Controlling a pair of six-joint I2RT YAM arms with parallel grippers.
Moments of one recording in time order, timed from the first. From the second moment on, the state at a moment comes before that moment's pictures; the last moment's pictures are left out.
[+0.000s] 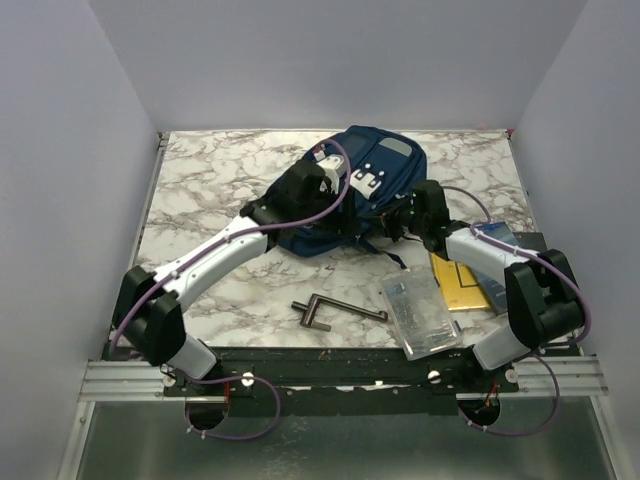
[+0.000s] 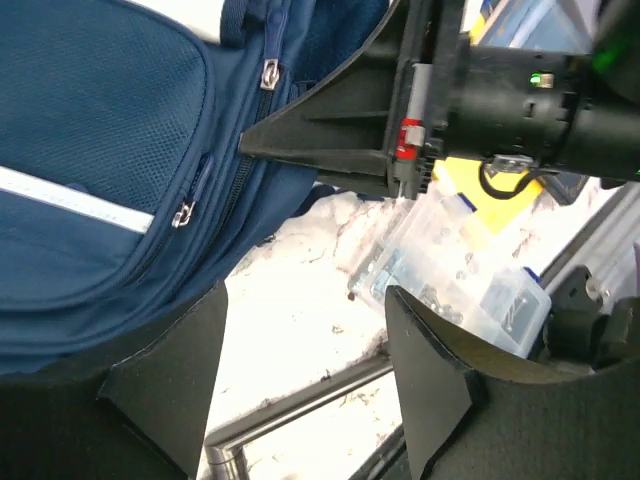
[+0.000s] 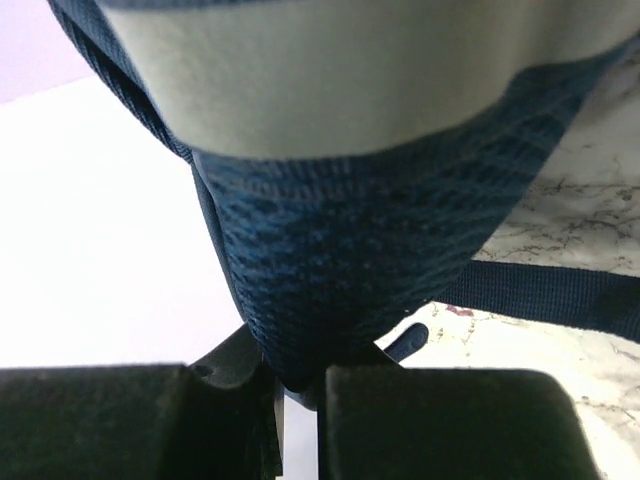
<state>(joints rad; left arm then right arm) -0.68 1.57 1.31 -0.35 0.27 -0.39 0.38 1.55 0.85 0.12 -0.29 1.37</state>
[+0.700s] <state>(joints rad) -0.90 1.49 1.09 -0.11 -0.19 -0.74 0.40 1.43 0.88 -0.02 -0.23 1.76</state>
